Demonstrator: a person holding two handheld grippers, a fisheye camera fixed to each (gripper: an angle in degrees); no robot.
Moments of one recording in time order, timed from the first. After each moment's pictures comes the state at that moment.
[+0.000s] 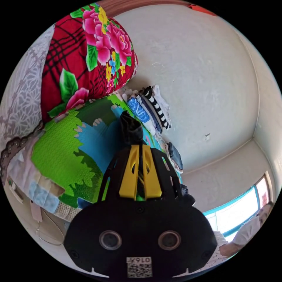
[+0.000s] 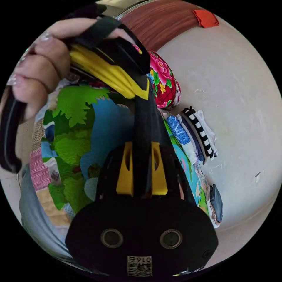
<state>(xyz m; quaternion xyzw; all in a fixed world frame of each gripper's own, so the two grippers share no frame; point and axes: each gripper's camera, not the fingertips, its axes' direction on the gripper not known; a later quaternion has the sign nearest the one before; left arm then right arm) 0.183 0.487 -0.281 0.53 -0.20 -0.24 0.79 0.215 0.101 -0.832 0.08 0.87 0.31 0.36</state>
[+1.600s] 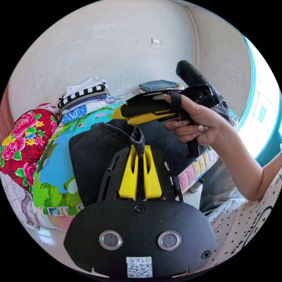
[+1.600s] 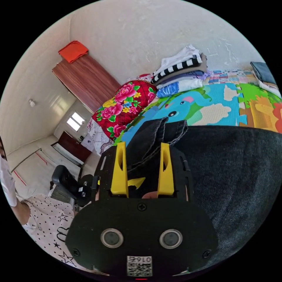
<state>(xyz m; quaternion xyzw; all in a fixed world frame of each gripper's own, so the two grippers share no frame) 0.380 0.318 0.341 0.23 -0.53 0.08 0.81 0.011 0.494 -0.893 0.60 0.53 0.30 0.52</state>
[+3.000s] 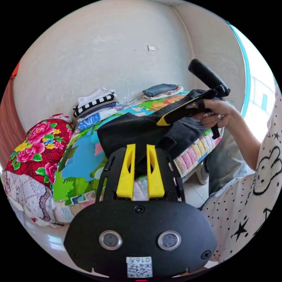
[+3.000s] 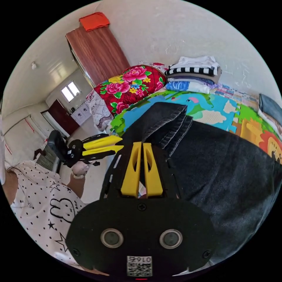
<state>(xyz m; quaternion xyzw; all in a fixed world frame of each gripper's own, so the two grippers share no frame) 0.429 0.364 0.442 0.23 -0.57 0.12 0.78 -0.011 0.507 -0.859 0.47 0.60 0.33 0.56</state>
